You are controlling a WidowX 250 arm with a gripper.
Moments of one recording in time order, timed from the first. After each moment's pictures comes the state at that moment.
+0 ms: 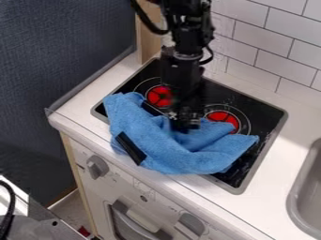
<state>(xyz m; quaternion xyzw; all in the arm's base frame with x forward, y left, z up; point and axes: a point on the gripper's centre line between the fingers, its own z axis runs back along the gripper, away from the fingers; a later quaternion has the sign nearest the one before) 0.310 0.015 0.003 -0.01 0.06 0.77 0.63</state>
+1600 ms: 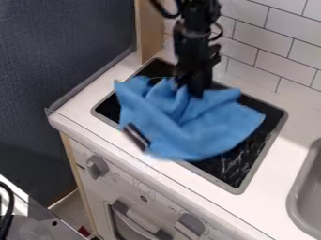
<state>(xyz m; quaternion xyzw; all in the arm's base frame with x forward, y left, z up) 0.382 0.024 0.017 -0.05 -0.01 0.62 0.79</state>
